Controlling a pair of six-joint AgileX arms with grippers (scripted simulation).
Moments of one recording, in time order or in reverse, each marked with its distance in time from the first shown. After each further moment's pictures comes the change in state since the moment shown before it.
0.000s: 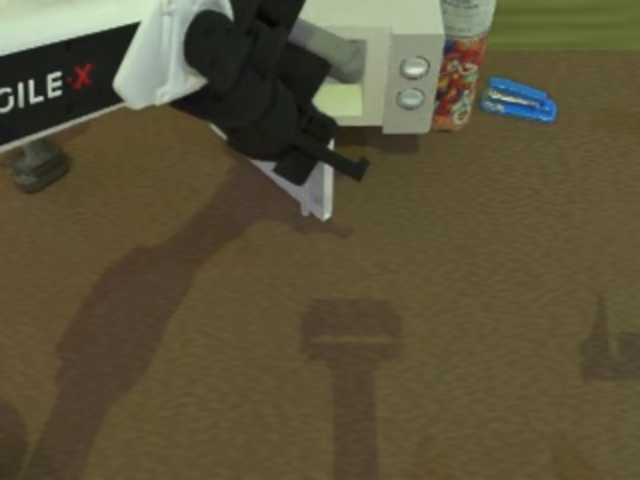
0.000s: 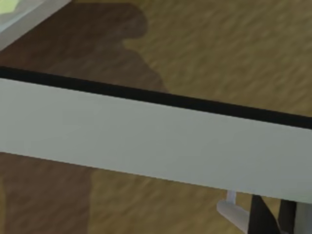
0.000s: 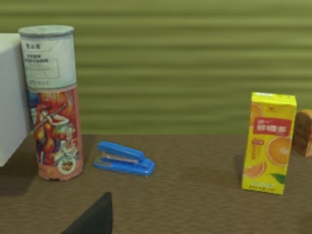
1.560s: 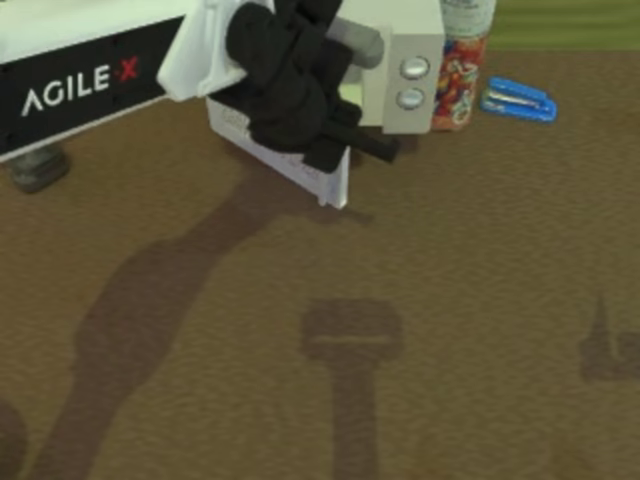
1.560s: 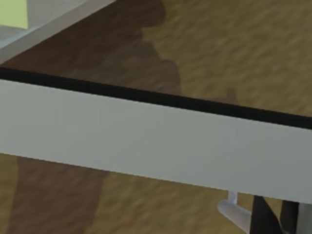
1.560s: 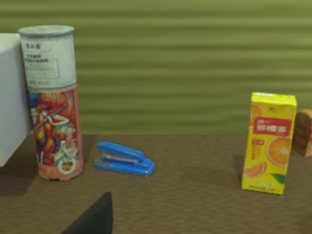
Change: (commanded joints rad) left arm -0.045 0.074 0.103 -0.024 -0.084 -0.145; right arm 0.000 0.000 0.000 0.000 0.000 0.000
